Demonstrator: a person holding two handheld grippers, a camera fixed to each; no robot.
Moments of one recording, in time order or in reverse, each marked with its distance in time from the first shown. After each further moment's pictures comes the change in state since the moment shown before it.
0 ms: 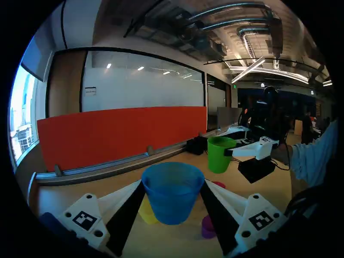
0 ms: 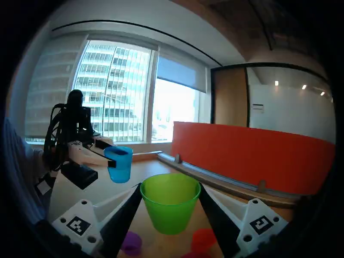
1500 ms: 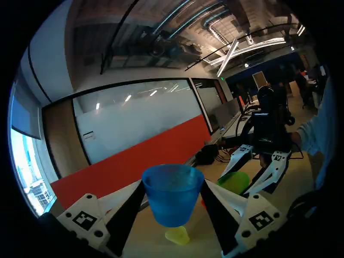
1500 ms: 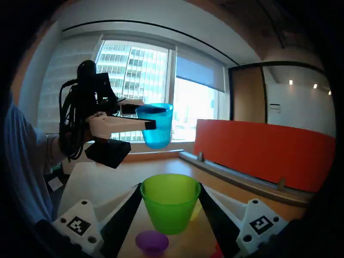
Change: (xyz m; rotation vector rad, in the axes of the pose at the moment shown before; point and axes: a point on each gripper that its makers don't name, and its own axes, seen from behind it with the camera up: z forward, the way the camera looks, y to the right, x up) left arm 0.079 0.025 -0.009 0.045 0.123 0.378; right arm -0.024 -0.068 0.008 0.154 0.005 -0.012
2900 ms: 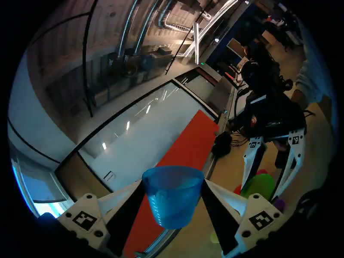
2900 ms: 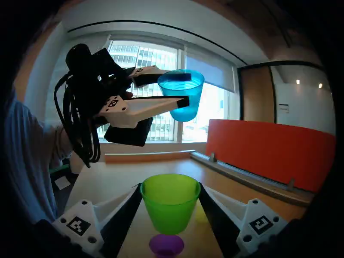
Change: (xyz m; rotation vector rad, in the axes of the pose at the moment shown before) left arm 0.055 0.010 0.011 0.060 0.041 0.472; right arm -0.005 -0.025 0.010 0.076 0.003 -0.004
